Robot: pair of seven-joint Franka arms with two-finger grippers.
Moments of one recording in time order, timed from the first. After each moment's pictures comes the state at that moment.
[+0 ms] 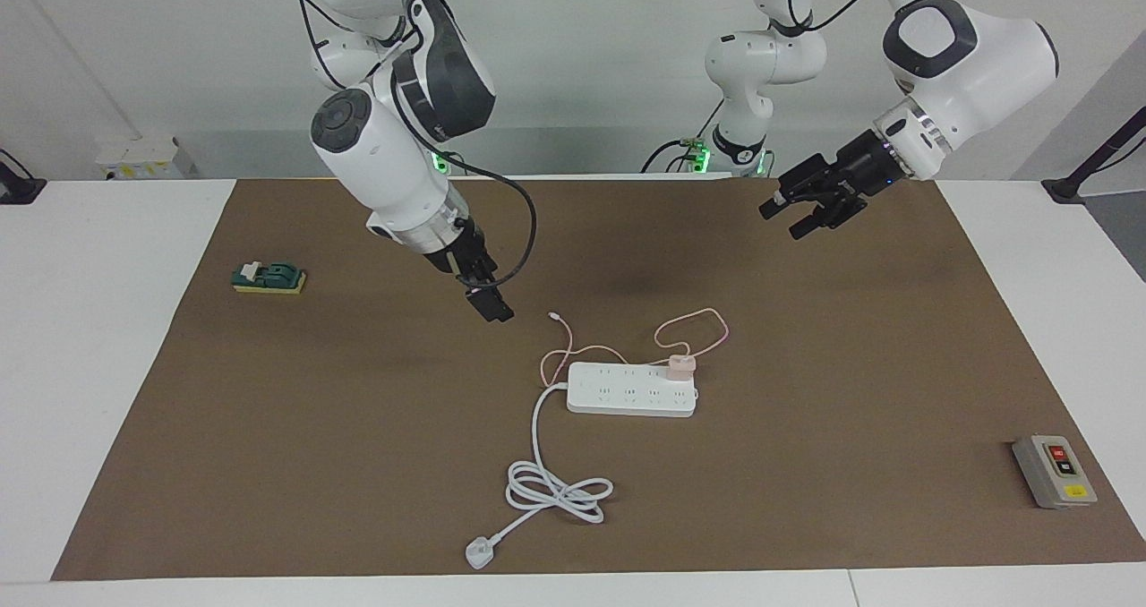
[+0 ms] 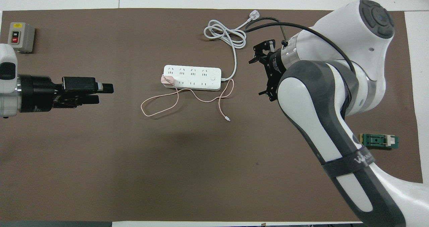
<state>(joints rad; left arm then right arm) -0.03 -0.16 -0.03 -2.01 -0.86 1.86 0.05 0.43 0.28 -0.13 -1.60 0.42 1.94 1.46</state>
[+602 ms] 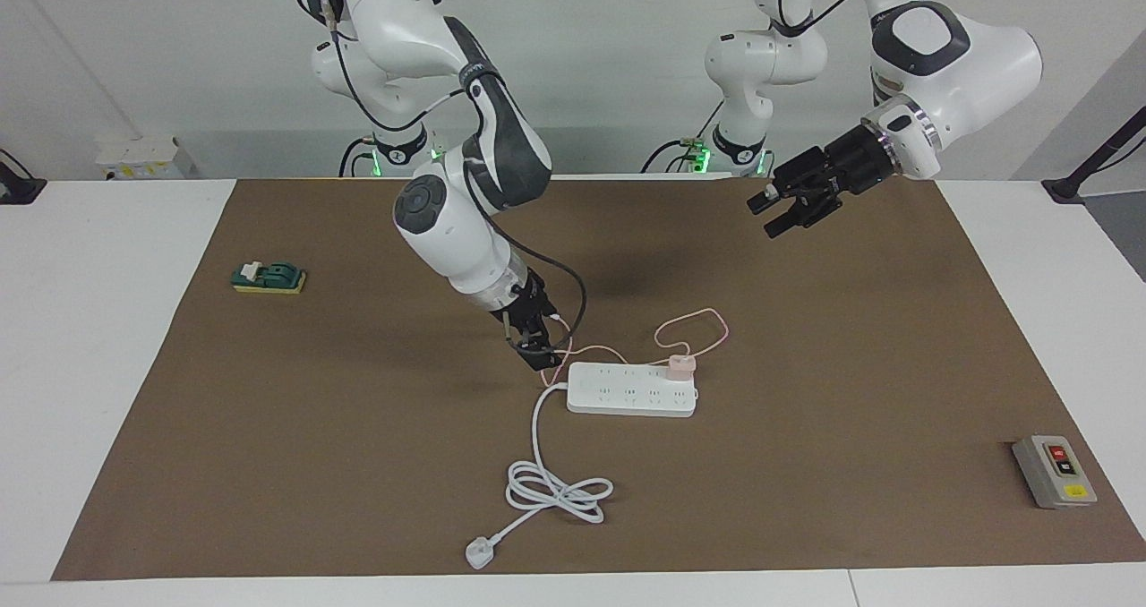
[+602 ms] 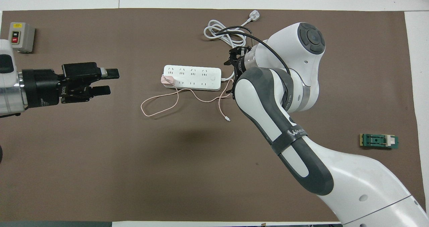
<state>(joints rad) -0.05 -0.15 -0.03 -2.02 -0.95 1.98 0.02 0.51 0.46 -0.13 -1.58 0.58 2.15 1.65</state>
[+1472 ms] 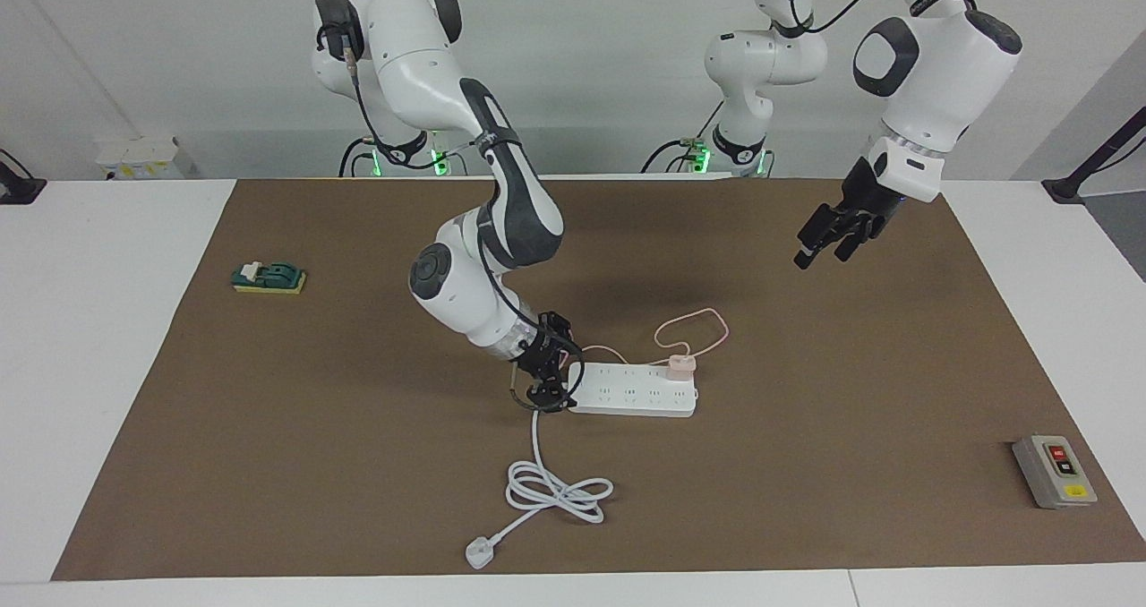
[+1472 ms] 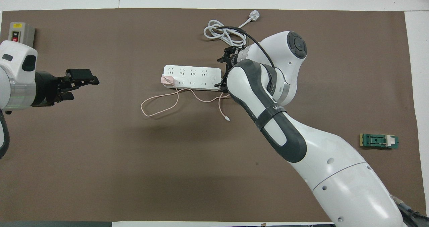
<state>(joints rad) -0.08 -0.13 -0.03 -2.03 -0.25 2.09 -0.42 0.51 0.64 -0.13 -1.50 0.77 2.27 1.65</state>
